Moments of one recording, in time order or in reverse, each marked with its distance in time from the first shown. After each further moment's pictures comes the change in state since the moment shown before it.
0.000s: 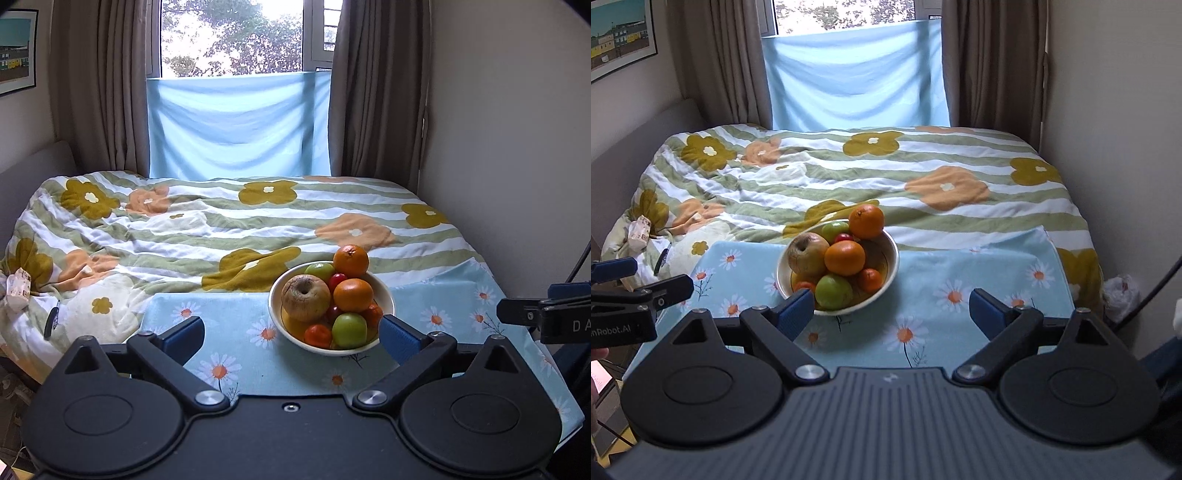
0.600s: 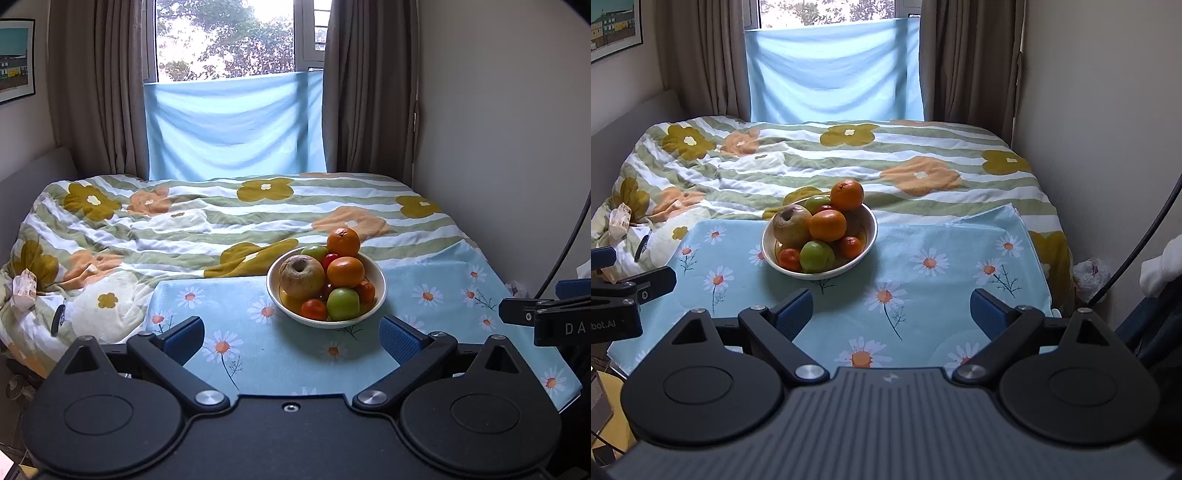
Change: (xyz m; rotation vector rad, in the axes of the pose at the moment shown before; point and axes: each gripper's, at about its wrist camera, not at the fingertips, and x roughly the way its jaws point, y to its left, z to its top) left arm -0.029 -0.006 -0.028 0.031 -0.009 0.002; right arm -0.027 0.011 -0.039 0.001 0.001 -0.085
